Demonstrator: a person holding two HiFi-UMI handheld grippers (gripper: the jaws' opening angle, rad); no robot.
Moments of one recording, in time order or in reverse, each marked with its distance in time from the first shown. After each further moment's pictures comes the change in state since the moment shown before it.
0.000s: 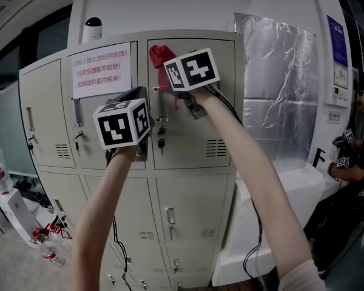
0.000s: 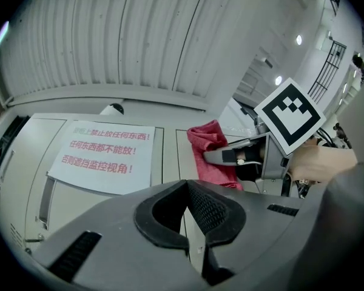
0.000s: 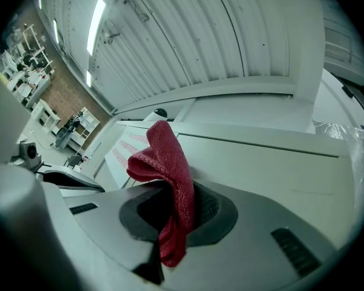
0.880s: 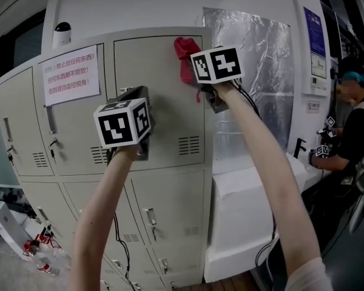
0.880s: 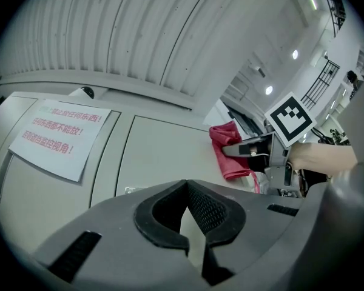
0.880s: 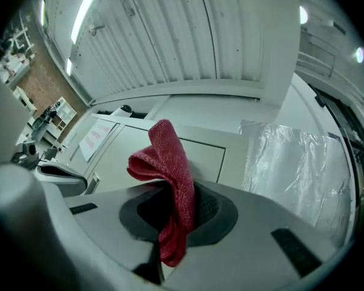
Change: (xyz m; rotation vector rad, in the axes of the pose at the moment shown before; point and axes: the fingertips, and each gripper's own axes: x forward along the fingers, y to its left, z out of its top) left arm 0.036 -0.086 -0.009 -0.052 -0.003 -0.153; right arm -0.087 -0.131 -0.037 0.011 0.055 -0.214
